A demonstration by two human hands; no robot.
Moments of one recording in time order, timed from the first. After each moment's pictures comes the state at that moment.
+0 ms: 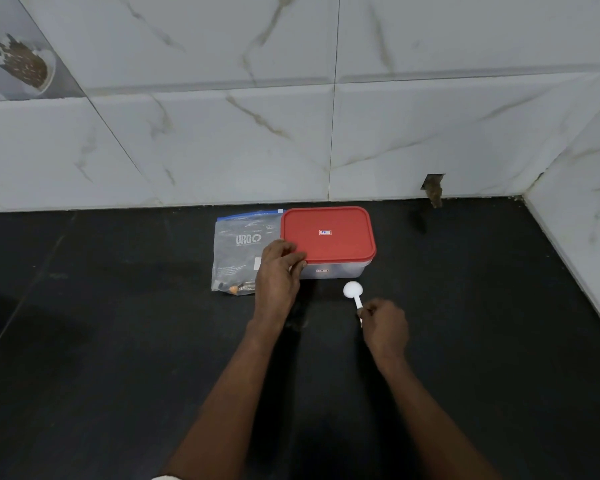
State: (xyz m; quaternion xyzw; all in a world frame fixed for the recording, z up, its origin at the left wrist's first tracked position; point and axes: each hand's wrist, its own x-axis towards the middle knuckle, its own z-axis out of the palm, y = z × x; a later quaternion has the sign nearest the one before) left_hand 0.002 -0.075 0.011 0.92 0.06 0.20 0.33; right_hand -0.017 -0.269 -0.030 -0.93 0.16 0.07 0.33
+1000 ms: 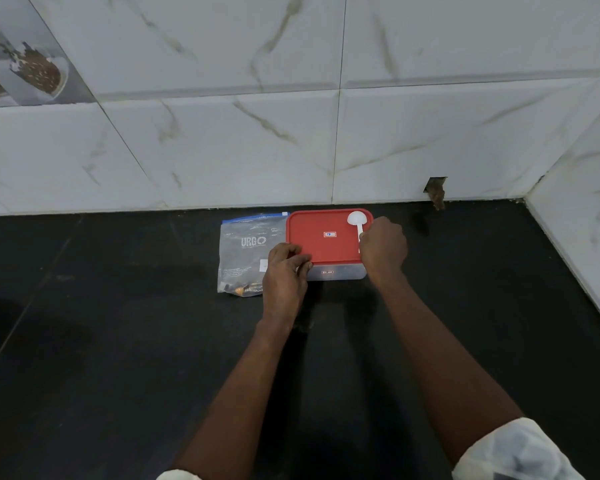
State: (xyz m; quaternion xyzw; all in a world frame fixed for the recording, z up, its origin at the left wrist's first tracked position) left_hand -0.005 -0.079 0.019 0.91 0.08 0.18 0.36; right_hand 0.086 -0.233 0.061 -0.96 0.13 0.00 0.27
